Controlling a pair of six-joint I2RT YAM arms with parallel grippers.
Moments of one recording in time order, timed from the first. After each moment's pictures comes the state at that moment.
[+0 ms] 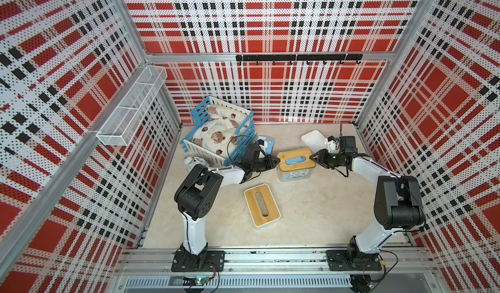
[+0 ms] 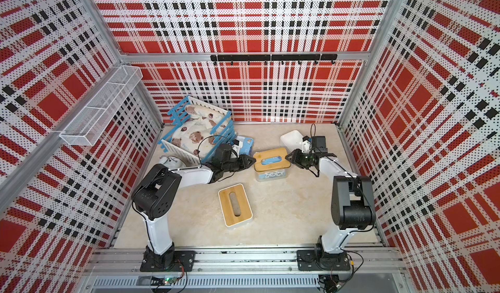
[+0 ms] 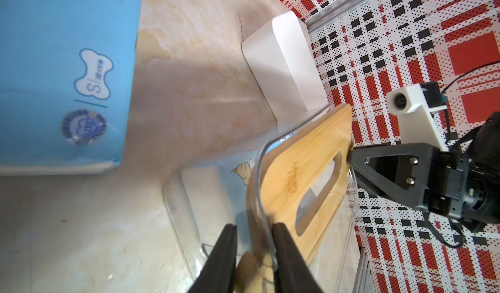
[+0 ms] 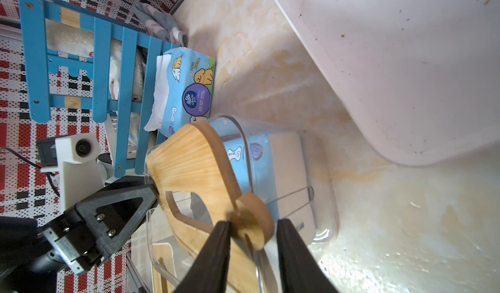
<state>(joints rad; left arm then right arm) -0.55 1.93 1.08 0.35 0.42 -0.79 0.01 1.69 1.07 -0.28 -0.64 0.42</state>
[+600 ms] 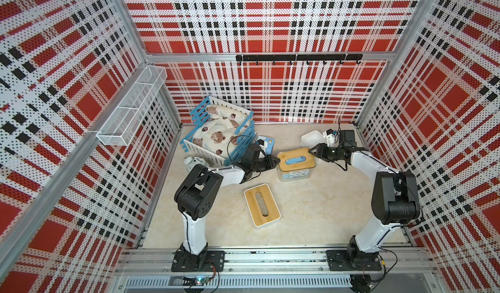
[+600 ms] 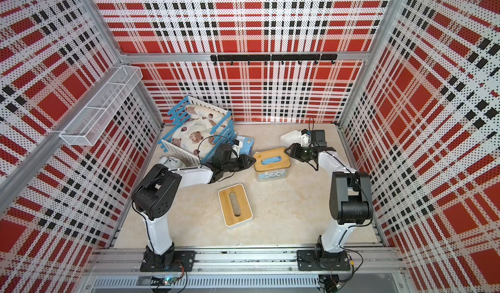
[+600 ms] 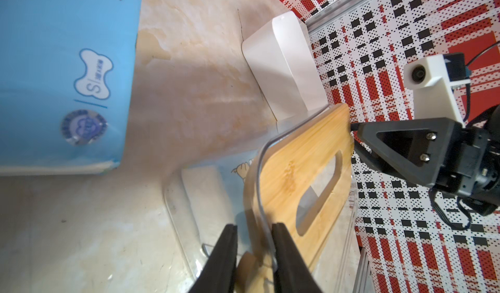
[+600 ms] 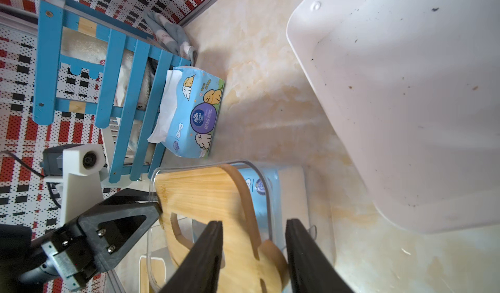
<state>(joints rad) -0.55 1.93 1.08 0.35 0.42 -0.79 0.01 1.75 1.19 -0.29 -0.64 0.34</state>
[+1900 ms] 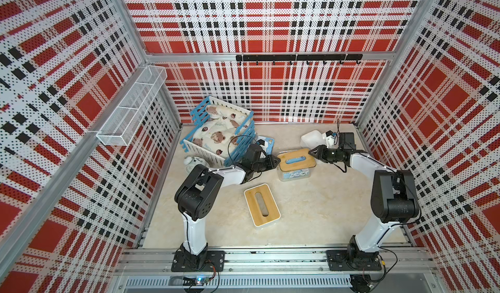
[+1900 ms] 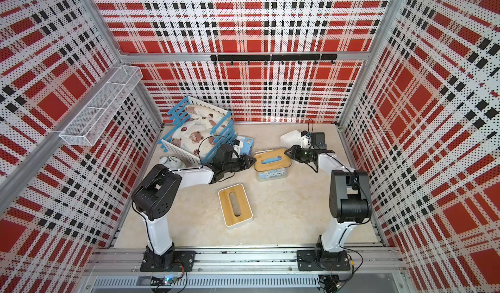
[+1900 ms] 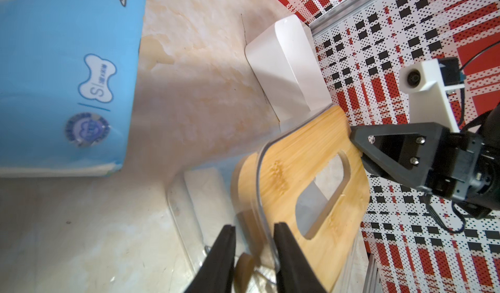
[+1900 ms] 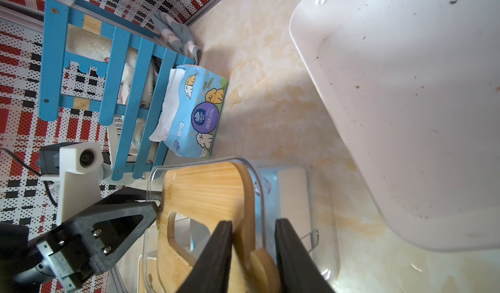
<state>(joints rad) -0.56 1.92 1.08 0.34 0.38 -0.78 0.01 1.76 1.14 -0.21 -0.67 0.35</state>
